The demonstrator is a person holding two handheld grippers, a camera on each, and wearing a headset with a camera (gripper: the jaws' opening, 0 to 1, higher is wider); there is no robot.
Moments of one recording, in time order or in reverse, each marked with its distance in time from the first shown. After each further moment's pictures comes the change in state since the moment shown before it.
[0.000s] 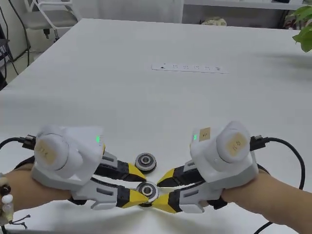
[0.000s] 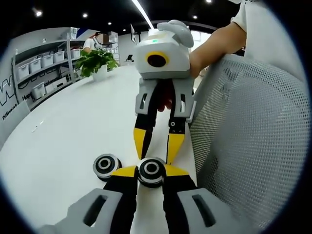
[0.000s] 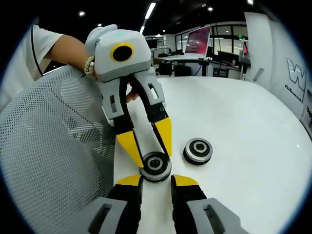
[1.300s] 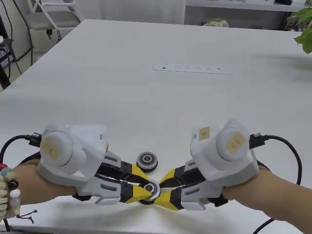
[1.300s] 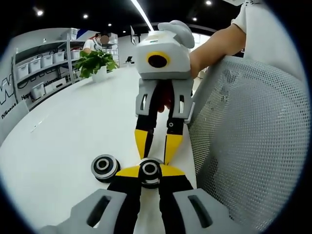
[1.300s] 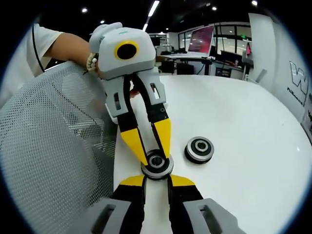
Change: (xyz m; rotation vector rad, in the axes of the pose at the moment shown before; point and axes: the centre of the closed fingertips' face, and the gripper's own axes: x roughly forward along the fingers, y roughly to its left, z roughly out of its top) left arm 0.000 -0.005 0.001 -0.006 -0.022 -0.008; right arm 0.000 0.002 -0.004 -0.031 0.029 0.009
